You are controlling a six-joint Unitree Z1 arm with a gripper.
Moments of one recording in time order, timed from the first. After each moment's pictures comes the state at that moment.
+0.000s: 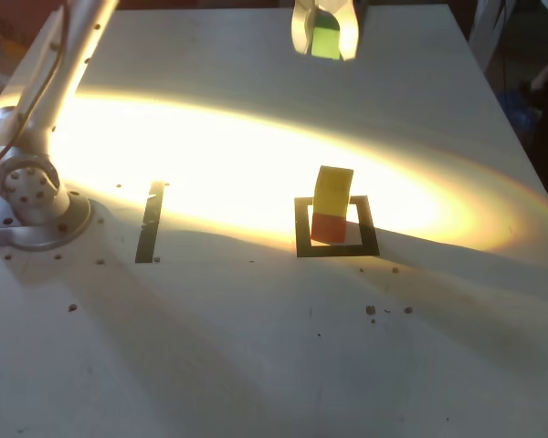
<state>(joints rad) 0.36 2.17 -2.12 1.60 0.23 0.61</state>
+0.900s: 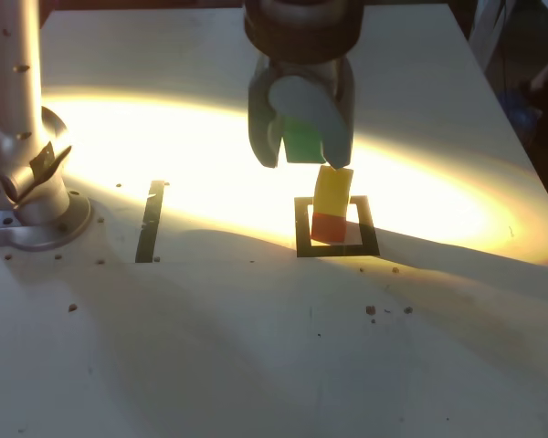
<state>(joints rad) -0.35 1.92 -1.82 1.57 0.15 -0.23</state>
